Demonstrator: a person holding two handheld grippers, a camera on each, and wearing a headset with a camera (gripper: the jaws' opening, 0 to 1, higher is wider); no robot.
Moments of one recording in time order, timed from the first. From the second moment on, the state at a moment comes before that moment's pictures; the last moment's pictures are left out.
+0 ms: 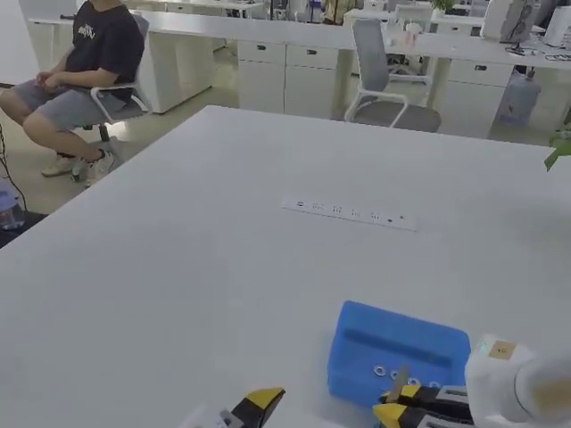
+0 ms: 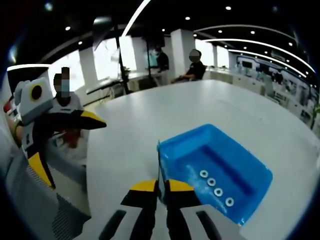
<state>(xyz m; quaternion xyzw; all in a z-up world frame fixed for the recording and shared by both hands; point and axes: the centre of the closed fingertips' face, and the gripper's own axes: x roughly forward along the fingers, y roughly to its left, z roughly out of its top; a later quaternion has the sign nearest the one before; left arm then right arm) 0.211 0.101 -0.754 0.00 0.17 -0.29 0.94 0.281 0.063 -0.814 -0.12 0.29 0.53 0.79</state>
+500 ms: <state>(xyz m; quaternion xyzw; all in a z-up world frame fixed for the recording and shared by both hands) 0.209 0.099 -0.755 0.00 0.17 -0.30 0.94 0.263 0.055 -0.812 -0.06 0.30 0.52 0.80</state>
